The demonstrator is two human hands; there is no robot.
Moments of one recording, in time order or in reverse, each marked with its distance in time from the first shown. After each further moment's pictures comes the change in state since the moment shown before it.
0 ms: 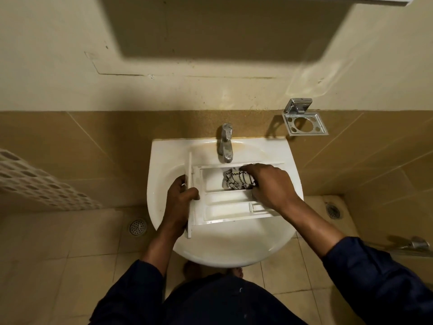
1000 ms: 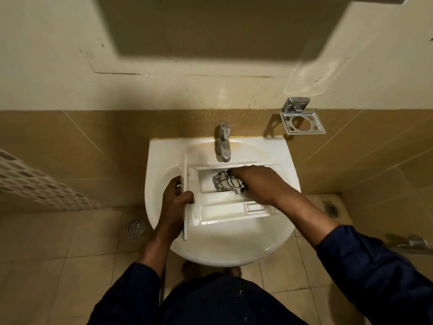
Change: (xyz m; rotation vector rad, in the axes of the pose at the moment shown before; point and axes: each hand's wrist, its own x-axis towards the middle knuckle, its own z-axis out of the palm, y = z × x) left_hand -0.003 -0.005 -0.002 -0.029 -0.022 0.041; right_hand 0.014 -0.007 -0.001 -0.080 -0.213 -0.179
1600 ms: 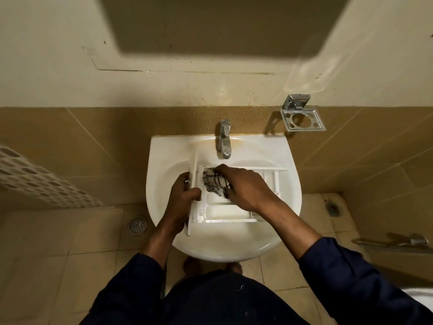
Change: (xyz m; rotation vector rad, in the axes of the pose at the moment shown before) left_hand 0.000 -0.001 0.006 0.093 -0.058 -0.005; right_hand -0.008 -0.036 0.010 0.254 0.135 0.005
